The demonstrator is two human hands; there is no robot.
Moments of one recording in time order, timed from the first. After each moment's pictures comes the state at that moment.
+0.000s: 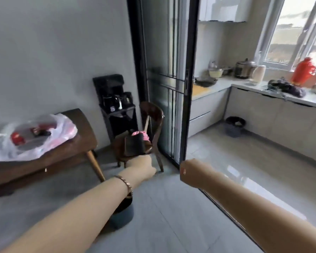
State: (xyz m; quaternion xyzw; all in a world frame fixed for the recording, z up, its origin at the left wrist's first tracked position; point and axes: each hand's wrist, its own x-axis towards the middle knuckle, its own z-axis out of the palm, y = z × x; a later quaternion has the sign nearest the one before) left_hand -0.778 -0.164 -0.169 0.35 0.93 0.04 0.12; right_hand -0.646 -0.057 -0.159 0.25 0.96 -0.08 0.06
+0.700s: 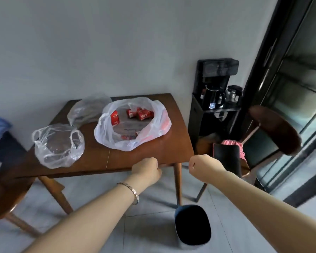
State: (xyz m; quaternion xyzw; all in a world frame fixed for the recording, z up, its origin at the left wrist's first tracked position) left_hand -1.218 -0.386 -0.229 0.11 0.98 0.11 0.15; right_hand -1.183 -0.211 -0.226 0.08 0.98 -0.12 0.11
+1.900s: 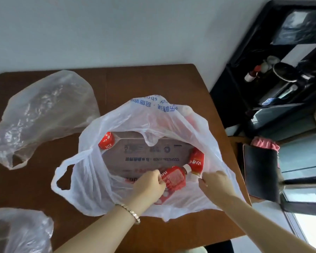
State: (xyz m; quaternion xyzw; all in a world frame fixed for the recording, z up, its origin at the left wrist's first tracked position) left_hand -1.651 -0.440 -0.387 0.11 0.91 0.23 0.32; right_hand -1.591 -0.238 -0.380 0.09 0.97 -0.02 0.25
